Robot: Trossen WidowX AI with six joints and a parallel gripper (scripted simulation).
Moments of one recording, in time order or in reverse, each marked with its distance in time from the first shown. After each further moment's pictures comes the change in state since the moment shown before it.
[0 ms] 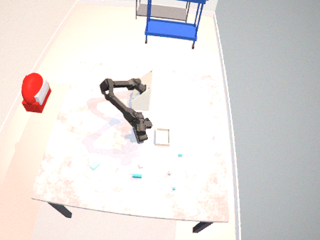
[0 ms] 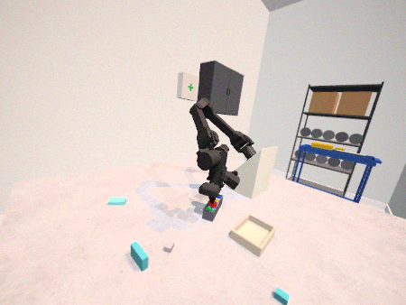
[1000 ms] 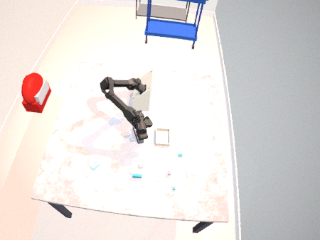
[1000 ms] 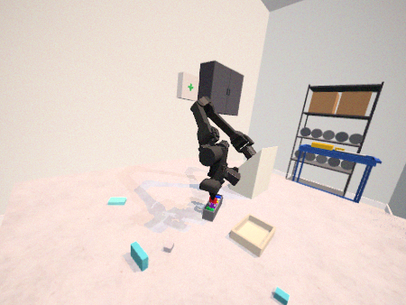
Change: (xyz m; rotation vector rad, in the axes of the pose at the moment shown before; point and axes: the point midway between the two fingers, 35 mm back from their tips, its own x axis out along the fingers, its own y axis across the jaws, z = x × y) arm -0.015 0.001 0.000 -0.002 0.001 0.001
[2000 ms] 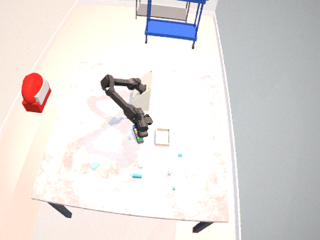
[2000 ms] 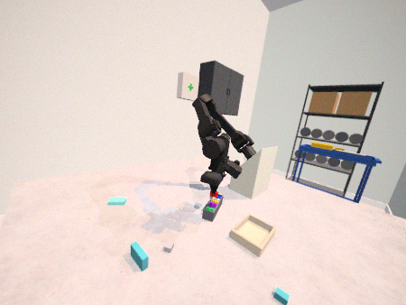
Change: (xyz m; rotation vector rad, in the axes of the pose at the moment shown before) arm -0.026 0.000 0.000 -0.002 0.001 0.000
